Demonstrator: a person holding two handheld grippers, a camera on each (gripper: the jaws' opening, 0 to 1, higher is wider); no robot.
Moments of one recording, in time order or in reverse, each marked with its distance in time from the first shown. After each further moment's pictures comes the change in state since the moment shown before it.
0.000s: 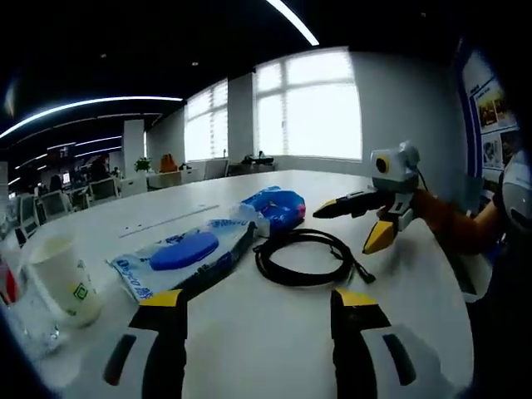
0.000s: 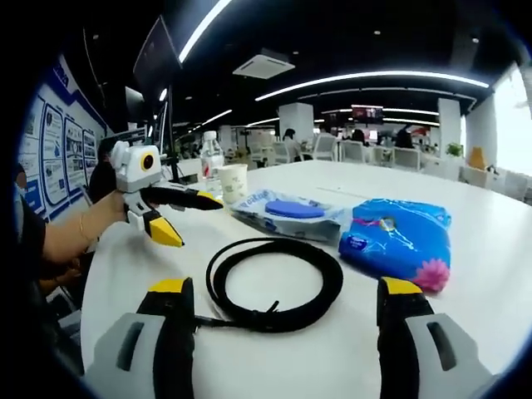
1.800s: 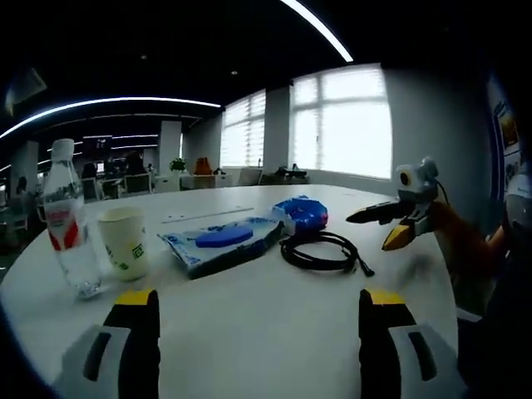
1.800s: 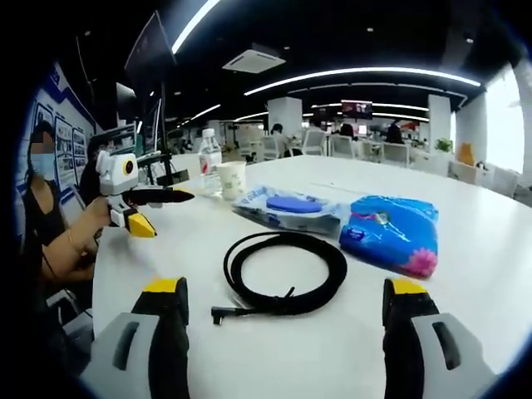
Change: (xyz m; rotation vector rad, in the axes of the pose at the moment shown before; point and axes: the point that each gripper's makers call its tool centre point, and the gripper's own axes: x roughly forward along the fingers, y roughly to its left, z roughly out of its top) left arm -0.062 0.006 -0.015 -0.096 -0.049 0.161; right arm -0.028 0.011 -0.003 0.016 0.040 -0.073
